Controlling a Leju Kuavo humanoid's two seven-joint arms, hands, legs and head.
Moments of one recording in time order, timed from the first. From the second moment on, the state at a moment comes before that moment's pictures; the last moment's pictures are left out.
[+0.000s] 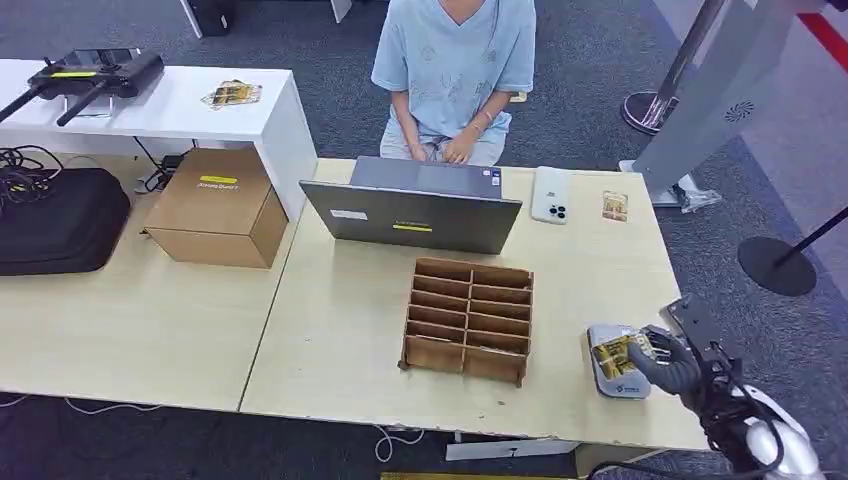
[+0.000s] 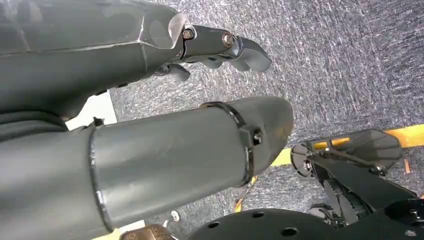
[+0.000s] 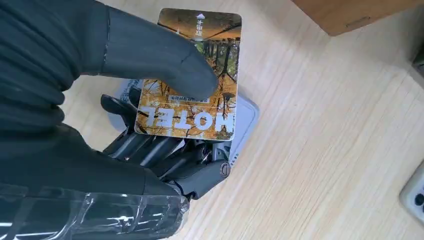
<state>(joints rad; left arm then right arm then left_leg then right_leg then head) 0.00 -0.03 -0.07 -0.20 -0.04 0.00 0.00 -0.05 -0.52 -0.01 -1.31 -0.26 0.35 0.13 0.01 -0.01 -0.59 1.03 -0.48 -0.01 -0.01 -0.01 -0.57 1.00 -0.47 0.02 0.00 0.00</state>
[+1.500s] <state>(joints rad) -0.01 -0.03 -0.07 -0.20 -0.07 0.01 0.00 -0.04 -0.49 0.01 -1.26 -0.10 0.24 0.16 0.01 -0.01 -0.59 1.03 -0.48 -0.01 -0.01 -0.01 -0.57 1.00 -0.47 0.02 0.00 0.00</state>
